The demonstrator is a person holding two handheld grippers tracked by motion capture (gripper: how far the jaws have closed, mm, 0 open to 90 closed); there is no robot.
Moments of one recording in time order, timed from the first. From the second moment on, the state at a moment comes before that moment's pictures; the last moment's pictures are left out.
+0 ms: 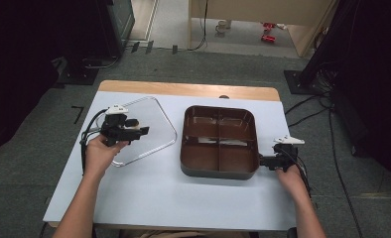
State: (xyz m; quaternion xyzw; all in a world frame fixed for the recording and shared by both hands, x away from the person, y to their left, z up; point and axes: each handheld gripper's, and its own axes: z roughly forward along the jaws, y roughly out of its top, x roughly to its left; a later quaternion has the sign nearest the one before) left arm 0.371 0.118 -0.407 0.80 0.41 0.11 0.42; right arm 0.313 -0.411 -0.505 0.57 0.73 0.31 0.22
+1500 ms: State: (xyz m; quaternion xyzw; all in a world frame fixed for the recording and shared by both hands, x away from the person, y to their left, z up) left arm 0.307 0.060 -0.485 0.87 0.30 0.03 0.38; right arm 0.313 -0.411 -0.505 0.57 0.73 0.31 0.22
